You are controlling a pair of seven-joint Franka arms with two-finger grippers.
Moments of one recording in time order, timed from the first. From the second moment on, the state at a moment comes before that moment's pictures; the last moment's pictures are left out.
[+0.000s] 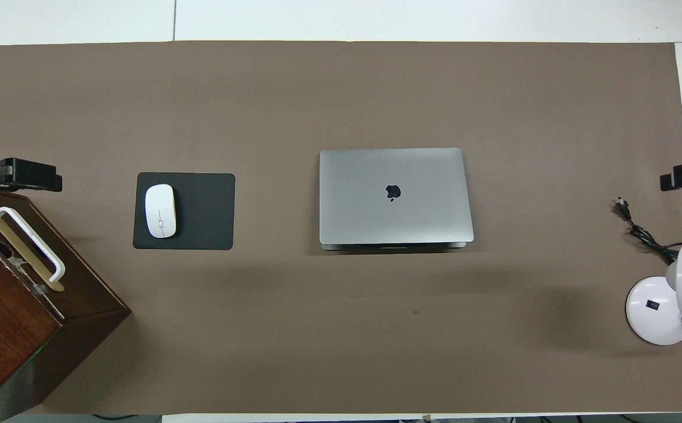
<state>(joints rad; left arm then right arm) -0.08 -0.09 0.02 -1.70 -0.01 1.68 -0.02 -0.07 -0.07 -0.08 -1.70 0.07 1.70 -0.13</state>
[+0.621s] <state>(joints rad) -0.08 -0.09 0.02 -1.70 -0.01 1.68 -0.02 0.01 -0.05 -0.07 -1.94 0.41 2.14 0.21</state>
